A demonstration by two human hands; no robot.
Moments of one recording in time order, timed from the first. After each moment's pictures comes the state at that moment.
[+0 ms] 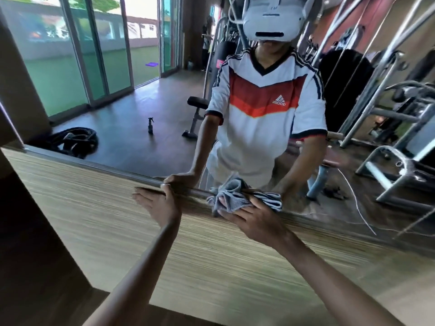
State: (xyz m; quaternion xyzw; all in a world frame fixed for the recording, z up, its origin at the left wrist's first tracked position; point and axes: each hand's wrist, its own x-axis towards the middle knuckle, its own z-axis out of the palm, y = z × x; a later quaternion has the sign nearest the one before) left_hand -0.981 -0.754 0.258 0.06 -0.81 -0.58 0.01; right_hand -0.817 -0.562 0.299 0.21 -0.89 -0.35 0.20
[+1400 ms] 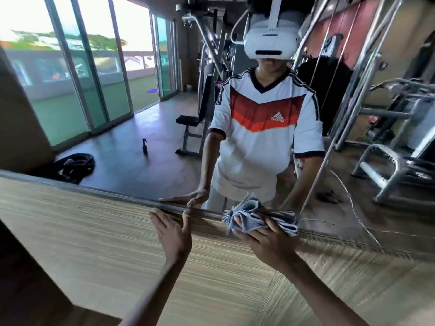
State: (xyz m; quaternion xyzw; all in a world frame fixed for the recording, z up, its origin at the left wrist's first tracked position) left_hand -0.779 -0.579 0.267 -0.02 -0.82 -0.56 0.04; right_hand -0.633 -0.365 0.280 0.14 -0.90 -0.22 0.33
